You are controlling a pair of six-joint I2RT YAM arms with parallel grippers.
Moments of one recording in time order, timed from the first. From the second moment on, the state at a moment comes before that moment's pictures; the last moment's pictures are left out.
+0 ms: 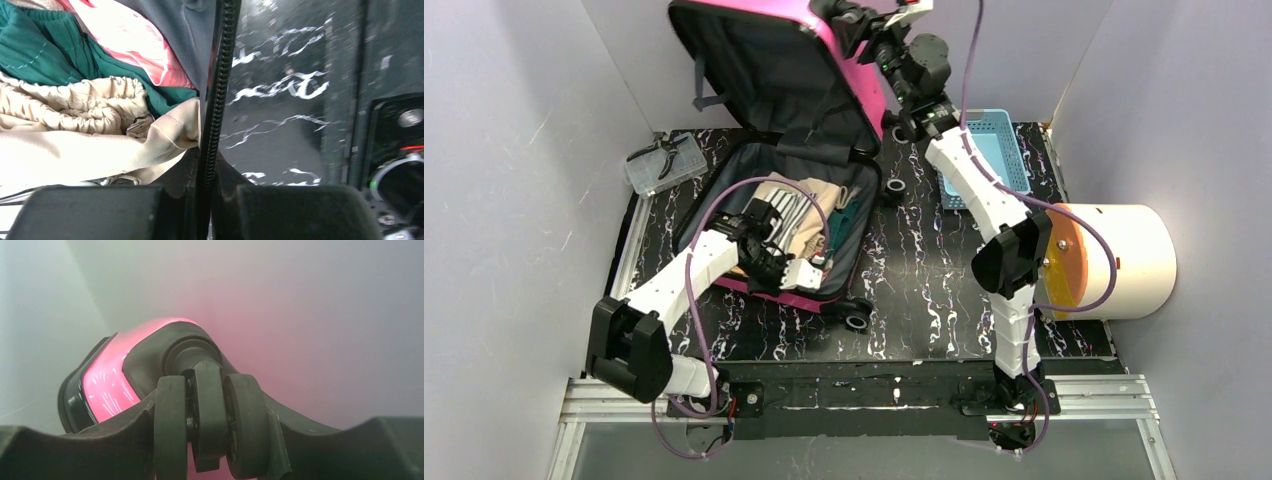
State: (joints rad) left arm -0.39 1.39 1.03 -1.12 0.41 1.37; right arm 0.59 2.10 2.30 0.17 0.00 0.26
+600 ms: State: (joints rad) left arm -0.75 1.47 1.05 -0.91 0.34 0.61; right arm 0.31 2.26 2.36 0.39 -0.24 0.23
